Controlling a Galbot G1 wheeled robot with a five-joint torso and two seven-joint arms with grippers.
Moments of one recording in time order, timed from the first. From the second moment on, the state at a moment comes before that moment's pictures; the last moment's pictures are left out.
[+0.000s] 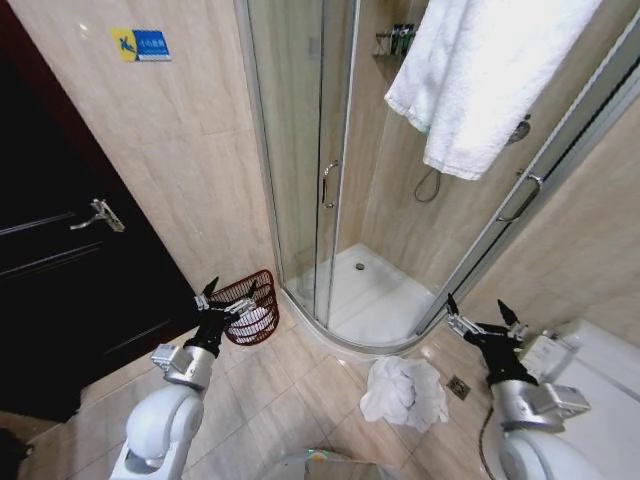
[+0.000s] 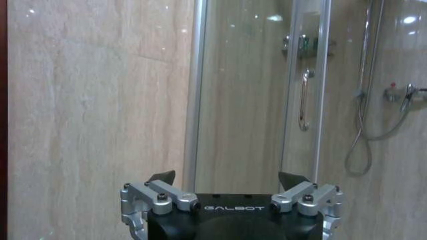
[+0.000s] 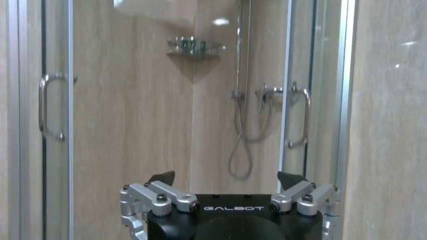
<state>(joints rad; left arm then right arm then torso) 1.62 -1.38 -0.68 -2.34 -0.30 0.15 0.08 -1.68 1.45 0.86 2.47 0.27 -0.22 0.04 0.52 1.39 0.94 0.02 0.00</state>
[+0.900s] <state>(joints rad) 1.66 -1.40 -0.68 -2.24 -0.20 0.11 0.08 -1.27 1.00 0.98 2.50 0.61 -0.36 0.11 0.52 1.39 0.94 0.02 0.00</state>
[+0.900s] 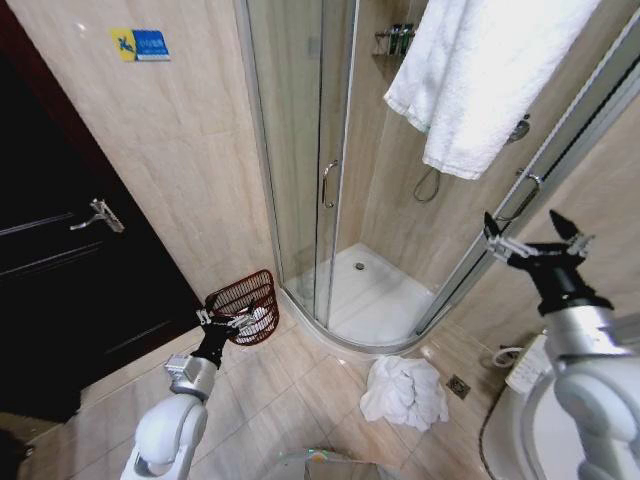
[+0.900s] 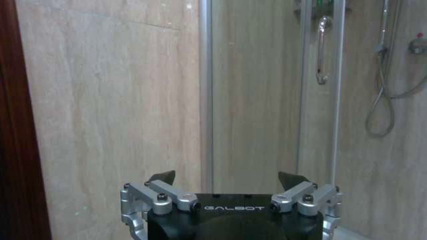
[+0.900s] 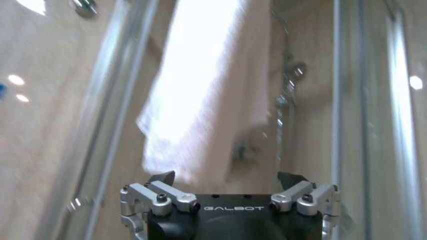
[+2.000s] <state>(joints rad) 1.66 -1.43 -0.67 -2.20 -0.16 0.08 0.08 -0.20 0.59 0.55 2.05 0.85 -0.37 0.01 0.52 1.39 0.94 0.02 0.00</state>
